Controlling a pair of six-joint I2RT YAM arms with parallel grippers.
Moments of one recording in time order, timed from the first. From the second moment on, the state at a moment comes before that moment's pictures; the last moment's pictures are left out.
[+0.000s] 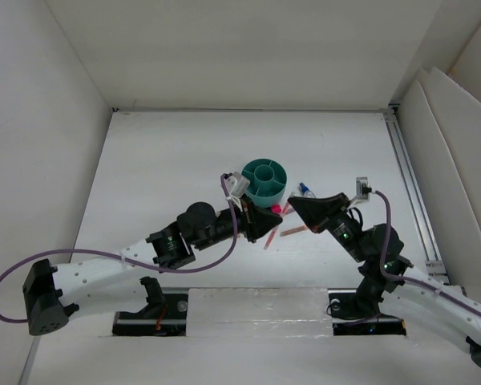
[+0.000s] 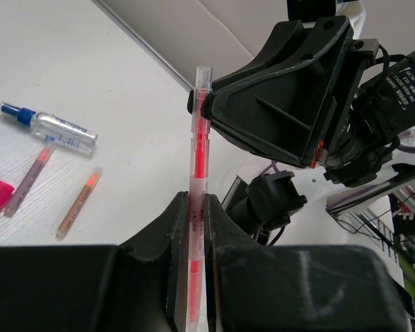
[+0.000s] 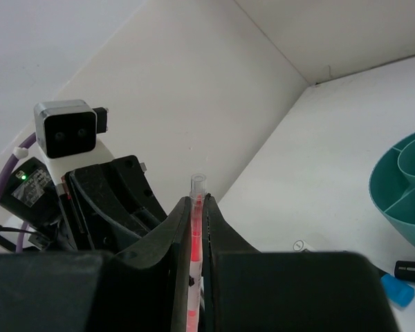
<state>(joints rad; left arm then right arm) -1.12 0.96 0.71 0.24 0.00 -0.59 0.89 0.53 0.38 0.49 0.12 0.78</state>
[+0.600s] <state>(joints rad) -1.12 0.96 0.71 0.21 -0.03 -0.59 0.89 0.56 0.38 0.50 0.12 0.76</state>
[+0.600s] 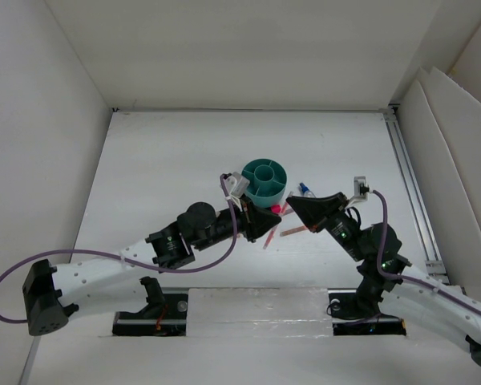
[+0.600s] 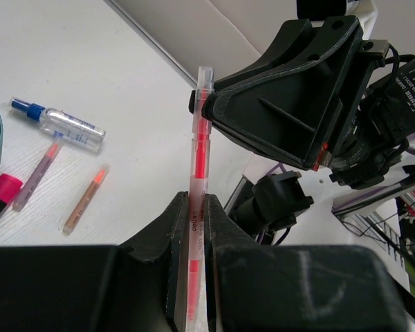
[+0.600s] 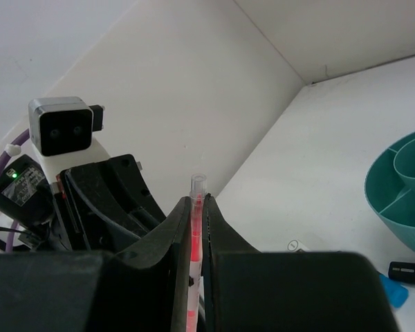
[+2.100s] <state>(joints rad) -1.12 0.97 0.78 0.05 -0.07 -0.65 0.89 0.60 0.36 0.55 0.12 0.64</state>
